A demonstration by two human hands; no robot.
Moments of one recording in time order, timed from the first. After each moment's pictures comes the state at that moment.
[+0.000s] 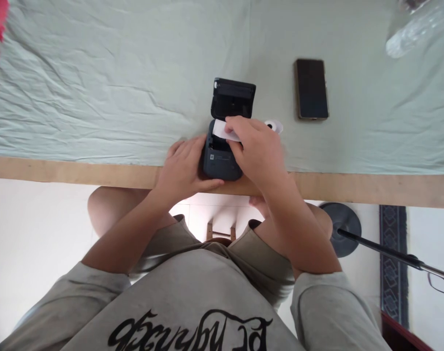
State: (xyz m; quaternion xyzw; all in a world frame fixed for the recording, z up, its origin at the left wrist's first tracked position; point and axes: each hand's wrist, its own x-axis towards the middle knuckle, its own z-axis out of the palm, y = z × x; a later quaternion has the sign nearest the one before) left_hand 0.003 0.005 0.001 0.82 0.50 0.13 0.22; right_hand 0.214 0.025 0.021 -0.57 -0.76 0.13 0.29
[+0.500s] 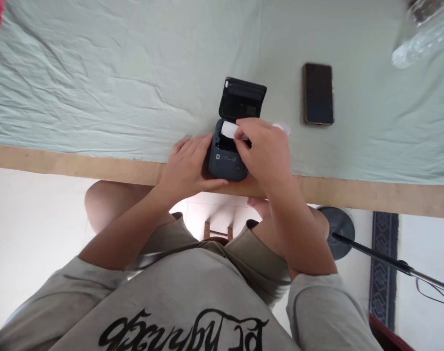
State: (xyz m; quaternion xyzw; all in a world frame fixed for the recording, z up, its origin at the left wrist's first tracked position) left_hand 0.002 0.004 -0.004 0.82 0.49 0.16 0.22; right_hand 0.207 0.029 0.030 -0.60 -0.76 0.13 0.22
